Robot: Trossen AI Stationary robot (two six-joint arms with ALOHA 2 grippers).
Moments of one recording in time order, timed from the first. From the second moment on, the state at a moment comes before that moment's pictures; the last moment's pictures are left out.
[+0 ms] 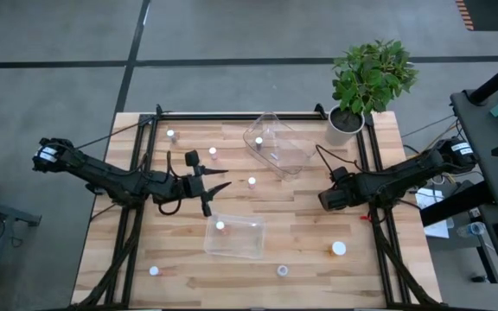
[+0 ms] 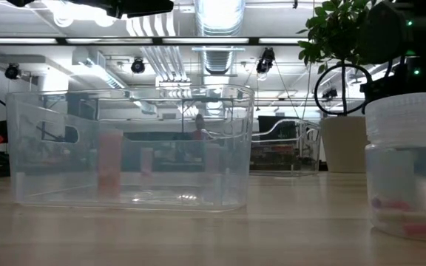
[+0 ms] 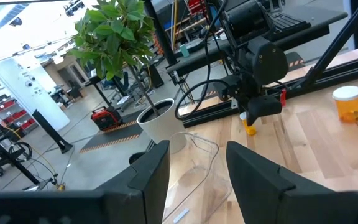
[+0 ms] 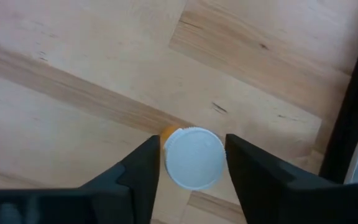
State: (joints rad) left arm -0.27 1.07 0.63 0.41 -0.58 0.40; right arm 0.23 1.24 0.61 -1.00 0.34 1.38
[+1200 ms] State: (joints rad) left arm -0.31 0.81 0.55 0.23 -0.58 0.32; right arm 0.23 1.49 1.23 -0.98 0.33 0.85
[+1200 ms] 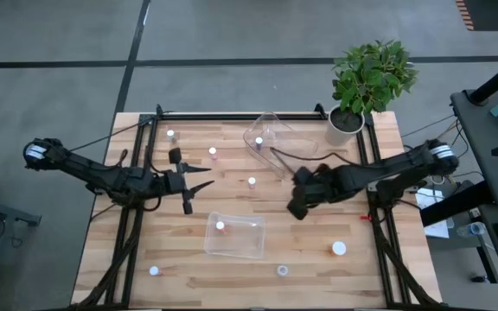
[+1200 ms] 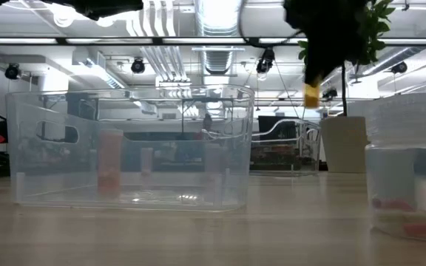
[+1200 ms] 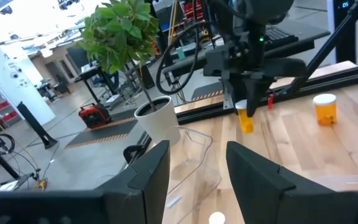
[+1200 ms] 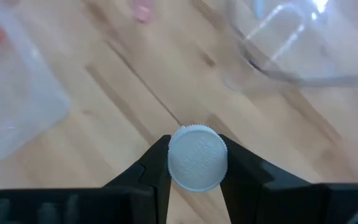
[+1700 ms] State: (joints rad) left arm -0.31 0.82 0.55 0.23 -0.58 0.32; right arm 0.23 1.82 1.65 -0.96 0.19 0.47
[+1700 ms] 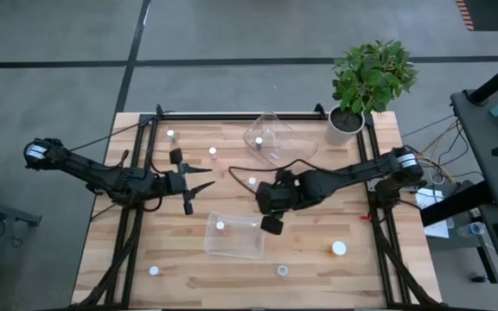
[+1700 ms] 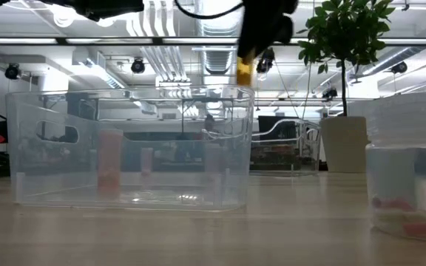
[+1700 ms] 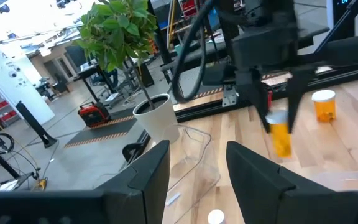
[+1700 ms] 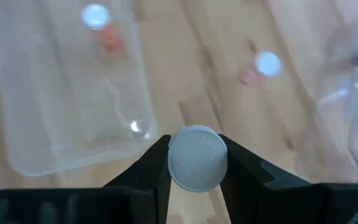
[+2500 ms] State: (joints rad) left arm -0.31 0.82 0.55 0.23 -0.58 0.32; right arm 0.26 2.13 1.73 -0.70 0.04 0.14
